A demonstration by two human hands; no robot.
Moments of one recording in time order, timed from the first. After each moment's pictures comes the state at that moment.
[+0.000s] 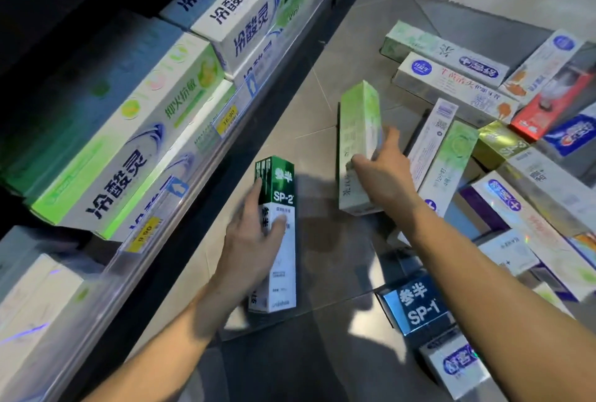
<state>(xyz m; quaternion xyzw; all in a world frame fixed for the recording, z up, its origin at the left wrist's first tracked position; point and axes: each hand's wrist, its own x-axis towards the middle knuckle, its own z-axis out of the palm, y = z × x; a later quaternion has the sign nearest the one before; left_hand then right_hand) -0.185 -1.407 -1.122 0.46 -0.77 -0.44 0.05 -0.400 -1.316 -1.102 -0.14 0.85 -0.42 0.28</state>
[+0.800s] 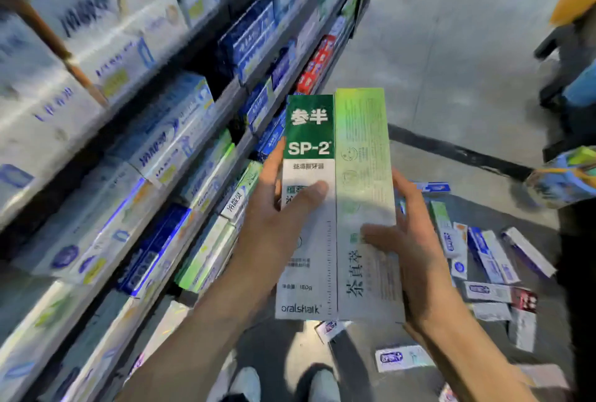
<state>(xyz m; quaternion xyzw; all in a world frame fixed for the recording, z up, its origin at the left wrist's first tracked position) -0.279 -1.302 -0.472 0.24 -0.59 -0.74 0.21 -0.355 -1.154 -0.469 -0.11 0.60 -0.72 0.33</state>
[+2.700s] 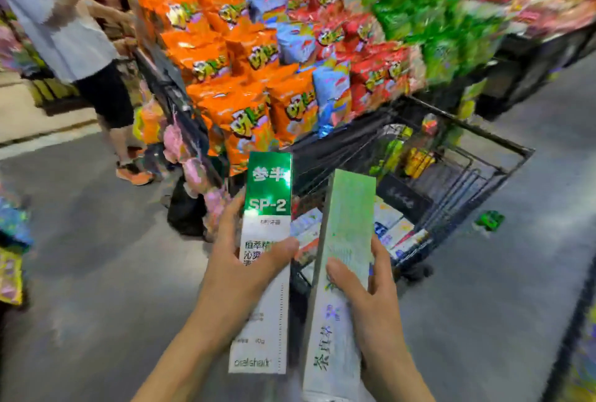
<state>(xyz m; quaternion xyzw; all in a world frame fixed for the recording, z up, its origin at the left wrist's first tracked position) 0.355 -0.648 -0.089 -0.58 -0.40 -0.45 -0.55 0.499 -0.723 -0.126 0.54 0.24 -0.44 -0.68</state>
